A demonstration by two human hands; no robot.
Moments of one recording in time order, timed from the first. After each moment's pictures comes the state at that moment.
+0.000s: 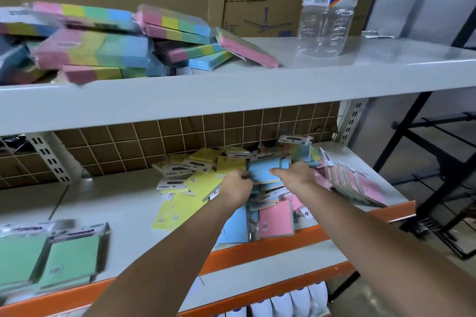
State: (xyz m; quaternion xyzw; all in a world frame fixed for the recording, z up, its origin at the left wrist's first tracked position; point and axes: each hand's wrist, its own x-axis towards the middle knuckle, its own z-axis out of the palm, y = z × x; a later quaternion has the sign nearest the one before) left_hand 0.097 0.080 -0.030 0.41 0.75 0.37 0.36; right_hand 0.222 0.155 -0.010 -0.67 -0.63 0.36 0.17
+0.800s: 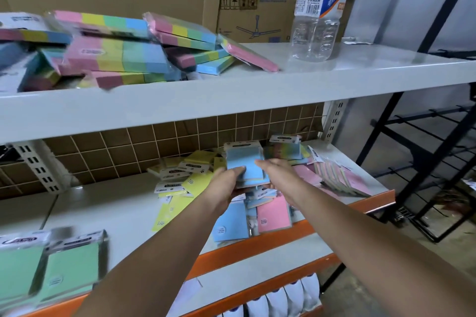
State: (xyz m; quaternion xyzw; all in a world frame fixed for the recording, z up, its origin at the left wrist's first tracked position) left_hand 0.081 0.067 -0.017 0.20 0.58 0.57 0.55; right_hand 0.204 0.117 0.000 -0.57 -0.58 0.52 0.27
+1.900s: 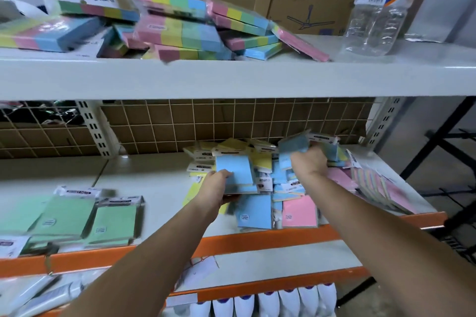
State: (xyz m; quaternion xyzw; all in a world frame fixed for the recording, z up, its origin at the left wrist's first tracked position) left_hand 0.031 0.011 -0.044 0.05 0.61 0.62 0.50; right_hand 0.178 0.142 -0.008 -0.66 -0.59 0.33 0.31
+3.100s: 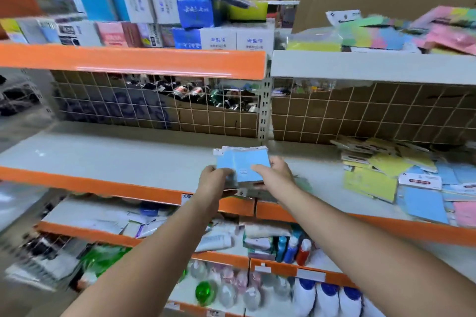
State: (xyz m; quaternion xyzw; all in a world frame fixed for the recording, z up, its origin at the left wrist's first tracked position) left_hand -0.203 -0.324 -0.015 0.05 0.68 0.66 0.32; right_hand -0.121 -0.212 -0.021 -0.41 -0.66 0.59 0.21
